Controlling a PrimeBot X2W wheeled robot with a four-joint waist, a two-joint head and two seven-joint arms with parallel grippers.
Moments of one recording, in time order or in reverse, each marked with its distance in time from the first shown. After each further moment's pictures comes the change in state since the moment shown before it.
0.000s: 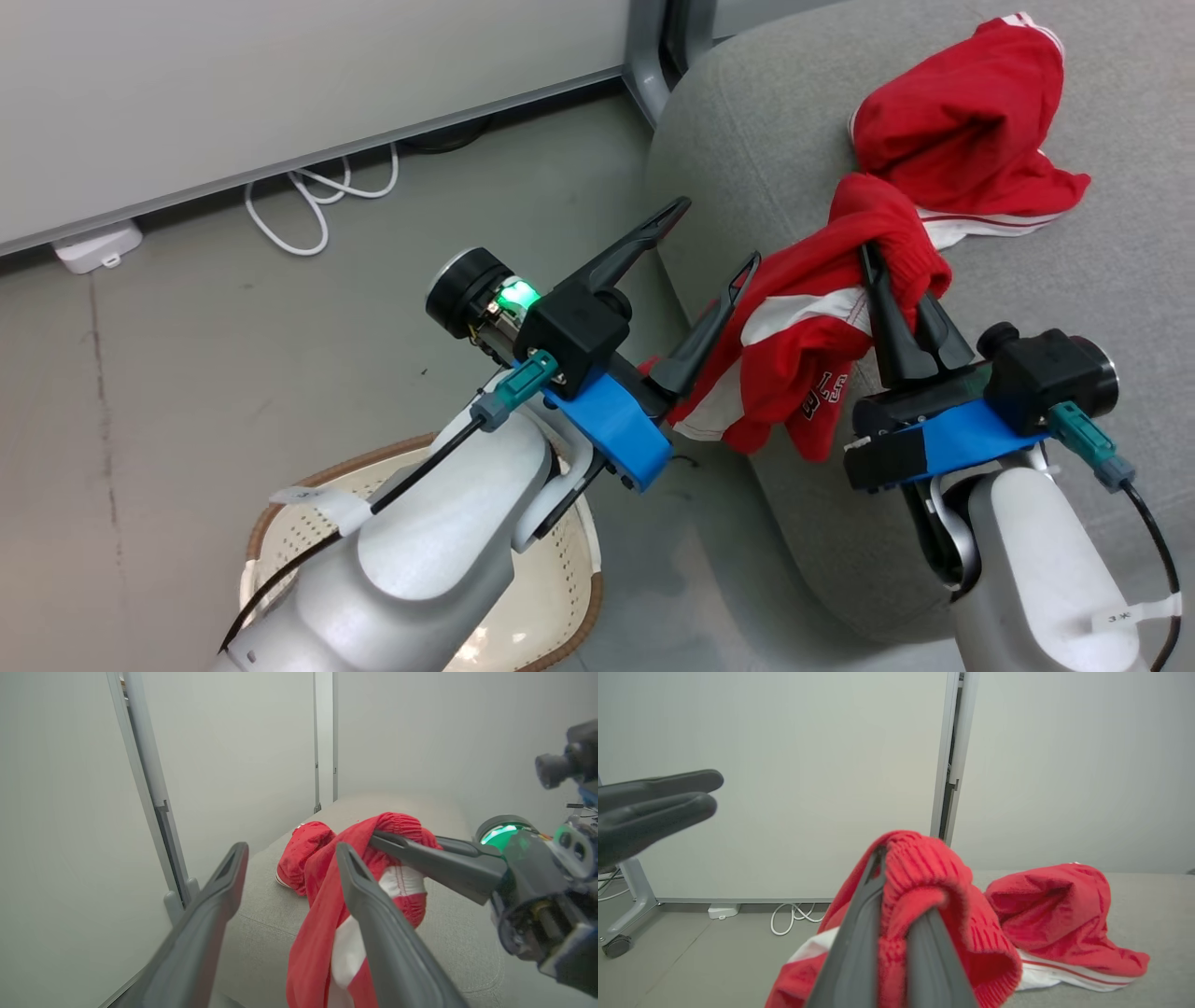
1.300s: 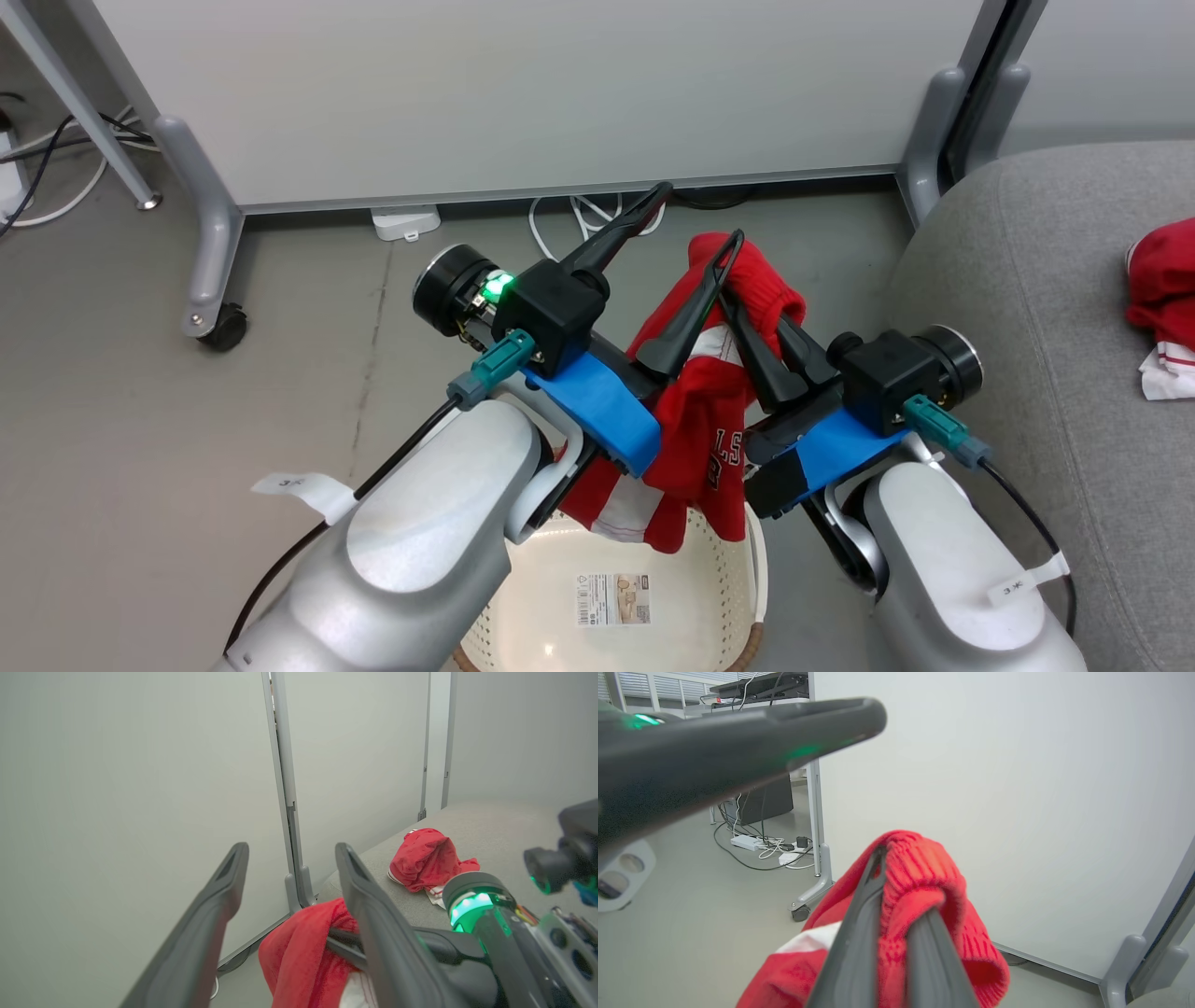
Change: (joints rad) left arm 0.016 -0.023 0.065 0.000 -0.024 -0.010 0.026; right arm -0.087 0.000 0.247 0.144 0.044 0.000 0.000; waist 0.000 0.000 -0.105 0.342
